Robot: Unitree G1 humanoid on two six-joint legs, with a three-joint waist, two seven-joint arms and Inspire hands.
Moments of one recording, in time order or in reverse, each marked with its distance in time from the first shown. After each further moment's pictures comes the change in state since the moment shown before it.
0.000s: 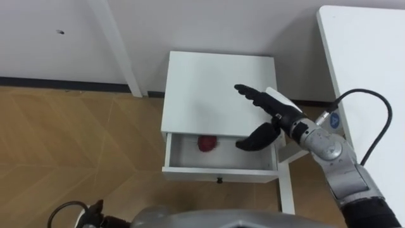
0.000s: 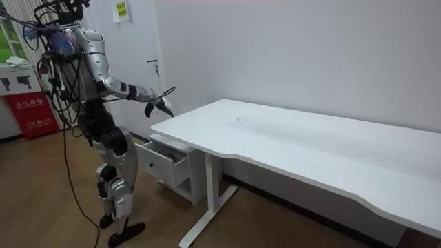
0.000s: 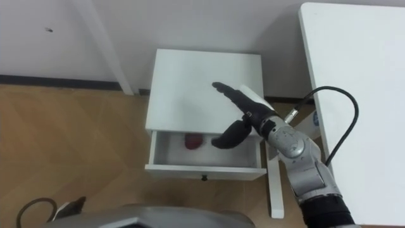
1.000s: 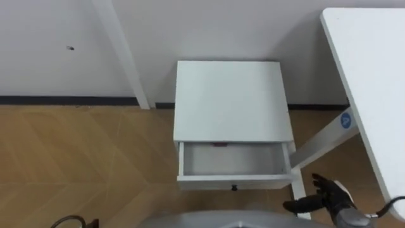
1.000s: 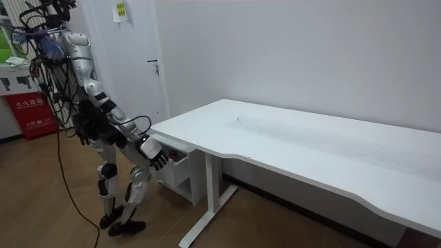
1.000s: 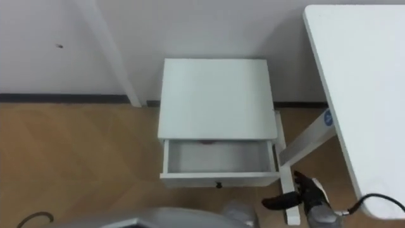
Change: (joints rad) left arm 0.040 -0.032 0.103 0.053 -0.039 0.017 0.020; right arm 0.083 0.038 -0.371 0.901 0.210 0.009 -0.349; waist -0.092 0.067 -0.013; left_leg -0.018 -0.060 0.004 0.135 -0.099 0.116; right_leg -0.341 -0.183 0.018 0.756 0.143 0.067
